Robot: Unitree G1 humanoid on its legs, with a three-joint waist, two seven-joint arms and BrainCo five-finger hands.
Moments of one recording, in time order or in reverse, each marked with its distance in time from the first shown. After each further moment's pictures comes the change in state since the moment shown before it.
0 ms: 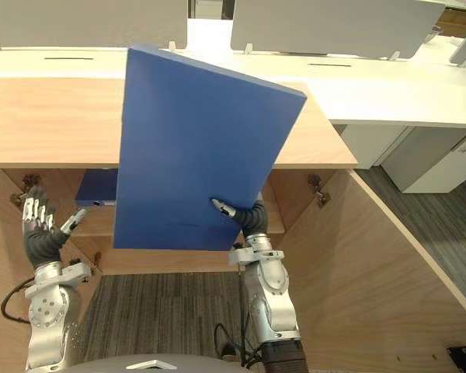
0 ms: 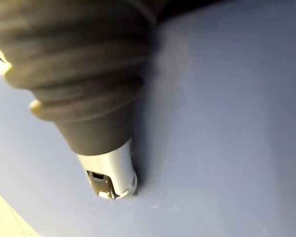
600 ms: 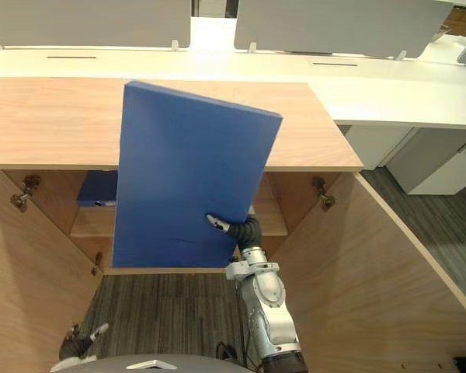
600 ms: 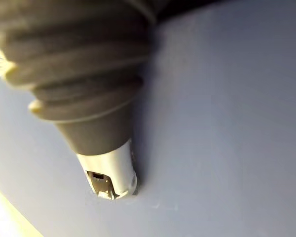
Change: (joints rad) left arm 0.012 0.073 0.133 1.023 0.075 0.166 -0.080; right arm 0.063 -0.062 0.090 0.050 -0.035 0.004 -0.015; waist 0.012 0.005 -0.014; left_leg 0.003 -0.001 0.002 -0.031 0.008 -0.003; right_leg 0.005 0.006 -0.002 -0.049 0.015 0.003
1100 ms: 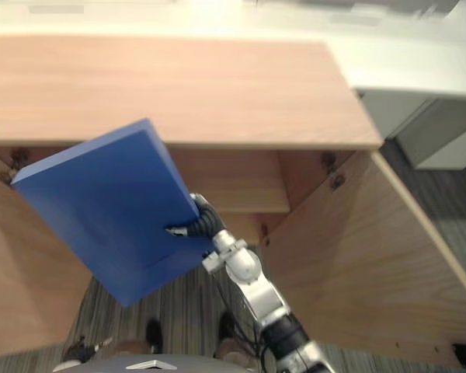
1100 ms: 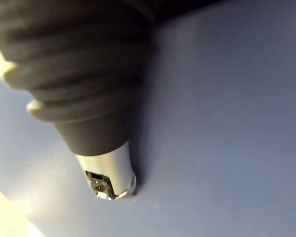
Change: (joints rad) left arm -0.146 0.065 -0.075 0.160 0.042 0.017 -0.038; right arm -0.318 -0.177 0.296 0.079 -0.320 0.000 -0.009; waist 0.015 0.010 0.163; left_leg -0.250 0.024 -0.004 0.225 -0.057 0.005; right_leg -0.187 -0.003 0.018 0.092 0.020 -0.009
